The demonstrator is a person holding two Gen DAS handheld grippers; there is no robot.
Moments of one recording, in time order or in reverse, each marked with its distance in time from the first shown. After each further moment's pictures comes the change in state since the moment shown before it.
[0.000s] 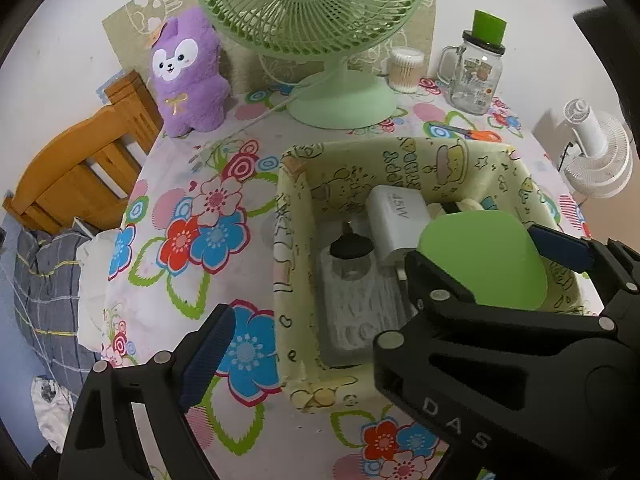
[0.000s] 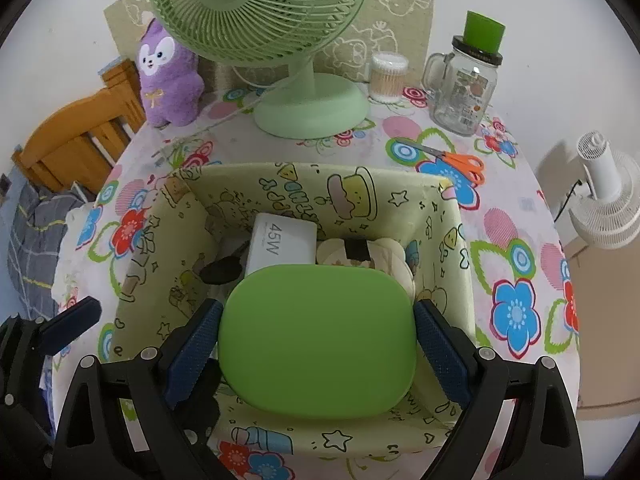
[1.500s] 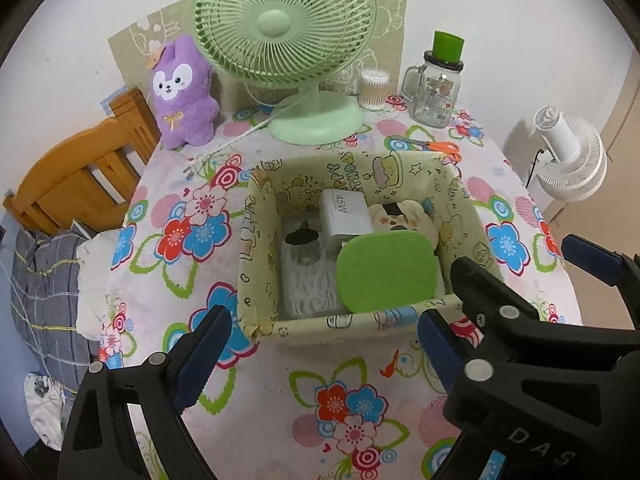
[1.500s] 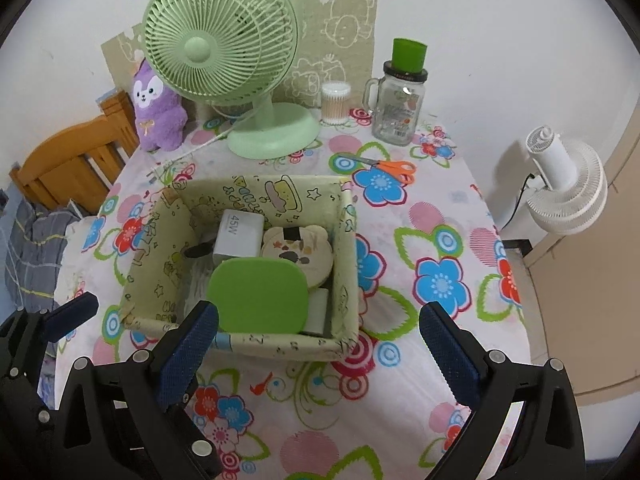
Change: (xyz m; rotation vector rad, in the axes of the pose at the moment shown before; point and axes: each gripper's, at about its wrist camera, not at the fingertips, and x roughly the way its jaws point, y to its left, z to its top) left arm -0.058 -0.031 -0.020 -0.002 -0.055 -0.039; right arm -0.090 -0.044 -0.034 0.033 -0.093 -0.051
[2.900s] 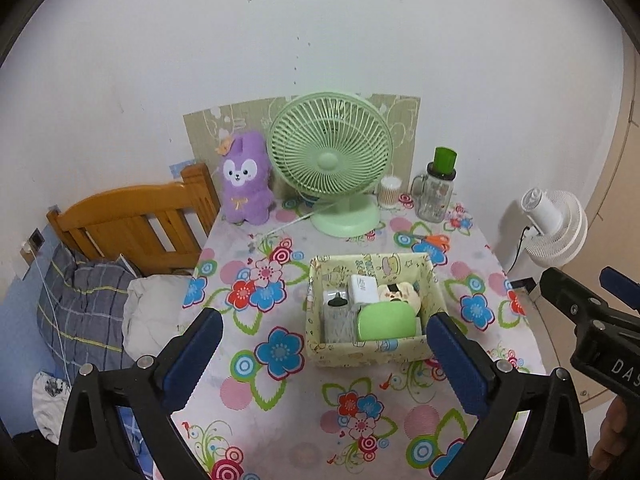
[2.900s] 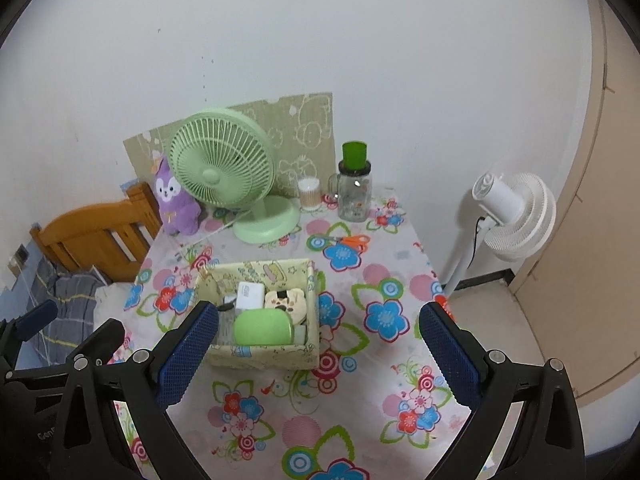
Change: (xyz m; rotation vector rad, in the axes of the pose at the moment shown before) left arm -0.159 0.022 -0.003 -0.073 -0.271 0.055; right arm -0.161 -0.040 -0.003 0.089 -0.251 -0.001
